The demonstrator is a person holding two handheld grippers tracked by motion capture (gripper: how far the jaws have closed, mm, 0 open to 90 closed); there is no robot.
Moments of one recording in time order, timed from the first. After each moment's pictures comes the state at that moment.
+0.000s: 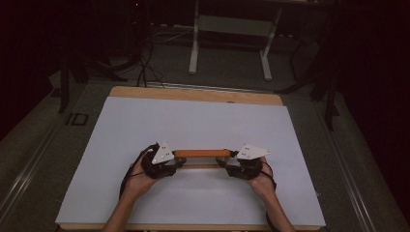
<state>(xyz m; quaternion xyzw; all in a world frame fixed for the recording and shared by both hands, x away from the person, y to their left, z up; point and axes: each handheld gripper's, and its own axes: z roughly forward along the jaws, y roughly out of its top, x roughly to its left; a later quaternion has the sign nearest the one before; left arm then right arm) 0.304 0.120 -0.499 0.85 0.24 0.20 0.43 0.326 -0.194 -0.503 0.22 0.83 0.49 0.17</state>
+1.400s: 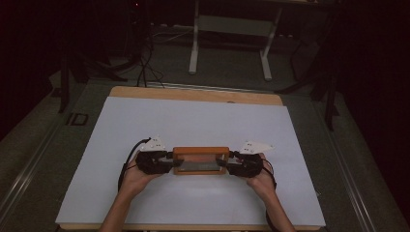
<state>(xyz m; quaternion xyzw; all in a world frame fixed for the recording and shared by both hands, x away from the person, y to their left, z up) 0.315 0.139 -0.495 0.82 0.28 0.08 0.48 0.330 -0.196 -0.496 0.25 0.82 0.51 0.10</state>
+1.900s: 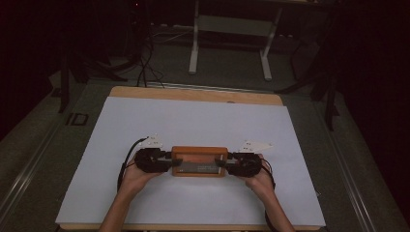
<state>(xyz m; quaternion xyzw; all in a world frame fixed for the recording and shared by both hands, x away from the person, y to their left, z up) 0.322 0.145 -0.501 0.82 0.31 0.05 0.49 0.332 -0.194 -0.499 0.27 0.81 0.51 0.07</state>
